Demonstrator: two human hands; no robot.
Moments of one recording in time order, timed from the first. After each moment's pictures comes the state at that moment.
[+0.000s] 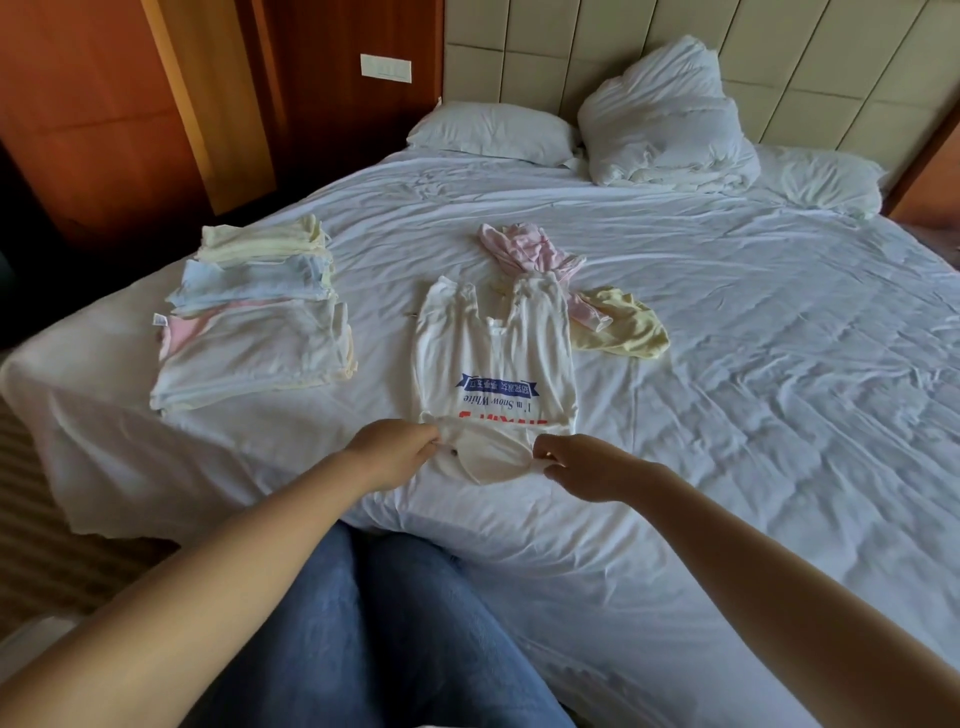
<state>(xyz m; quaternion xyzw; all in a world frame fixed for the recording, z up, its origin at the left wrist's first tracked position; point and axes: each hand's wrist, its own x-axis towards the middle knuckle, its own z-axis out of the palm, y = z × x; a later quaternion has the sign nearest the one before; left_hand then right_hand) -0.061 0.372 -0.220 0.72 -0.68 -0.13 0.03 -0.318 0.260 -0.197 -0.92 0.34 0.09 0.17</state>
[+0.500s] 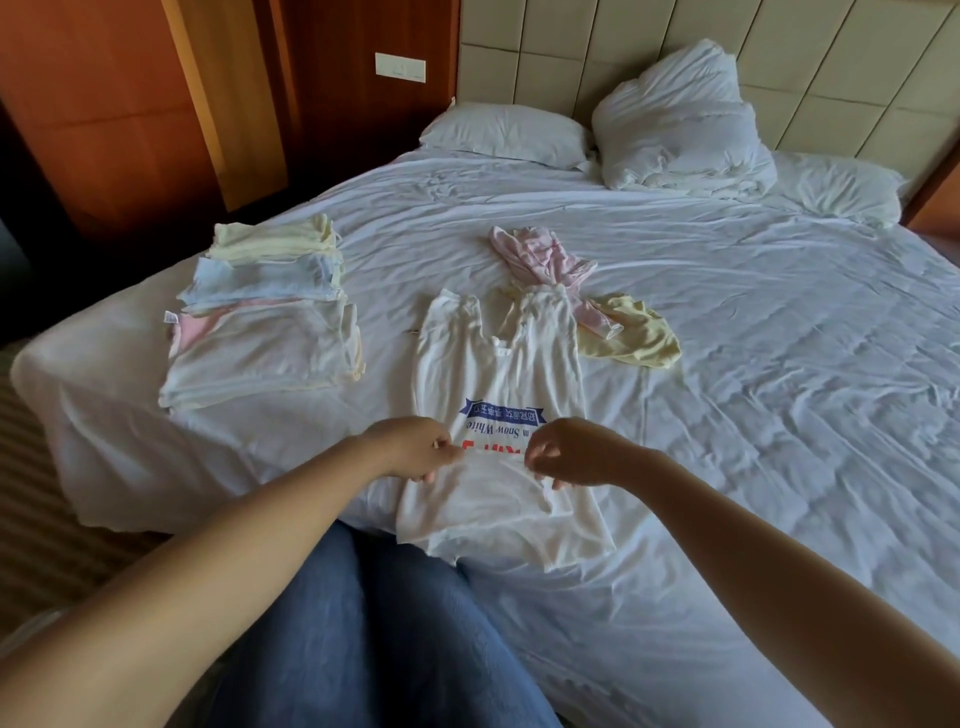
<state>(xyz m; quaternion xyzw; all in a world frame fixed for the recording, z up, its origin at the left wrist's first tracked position) -0.068 0.358 -0.198 0.73 -0.61 -0.29 0.05 -0.295 0.251 -0.176 -0.91 0.33 0.08 0.24</state>
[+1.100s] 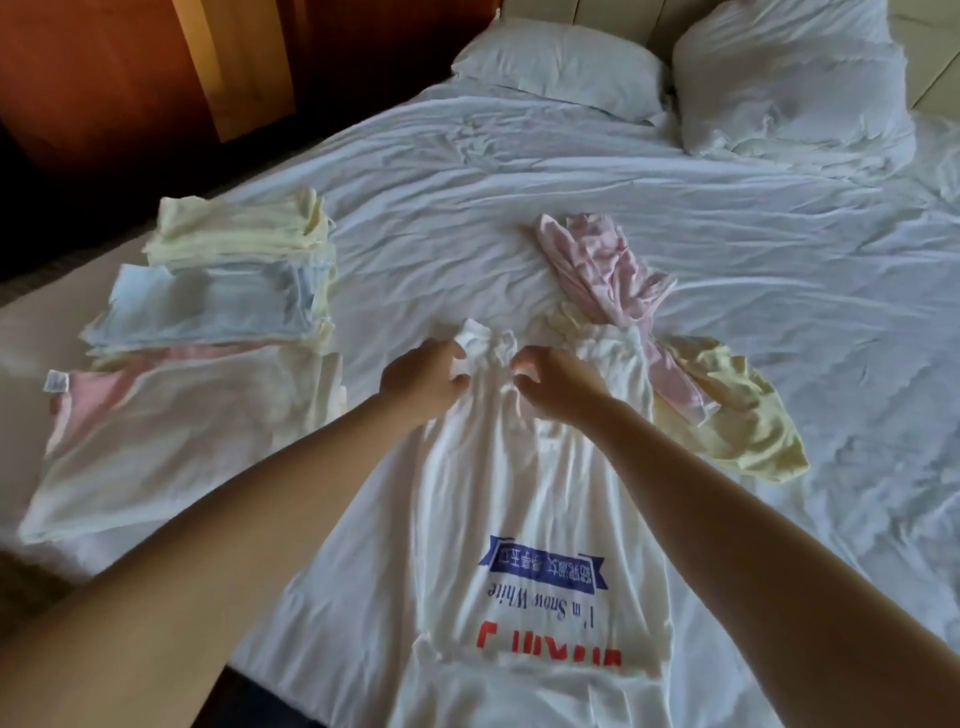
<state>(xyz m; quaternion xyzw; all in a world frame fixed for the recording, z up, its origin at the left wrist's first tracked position) 0.072 0.128 -0.223 0.81 -0.53 -0.14 0.19 -0.094 0.027 -0.192 -0.91 0.40 -0.02 0.15</state>
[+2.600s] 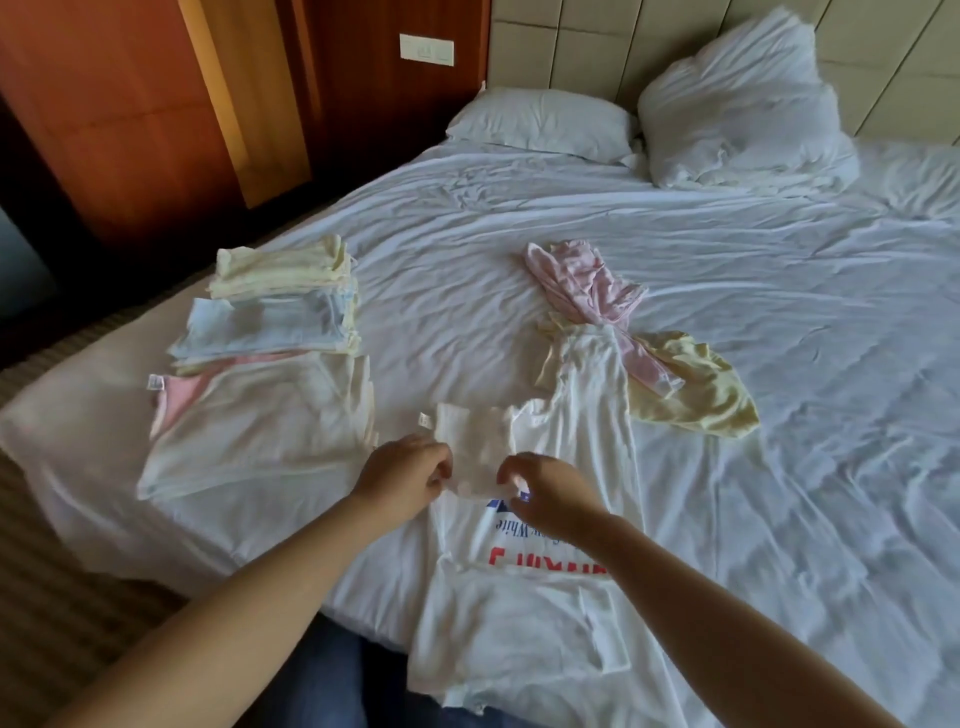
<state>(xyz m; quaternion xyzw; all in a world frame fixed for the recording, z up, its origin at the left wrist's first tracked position) 0.017 0.281 -0.231 0.74 -0.65 -0.06 0.17 -0.182 0.179 -0.221 -0.92 0.33 -0.04 0.19</state>
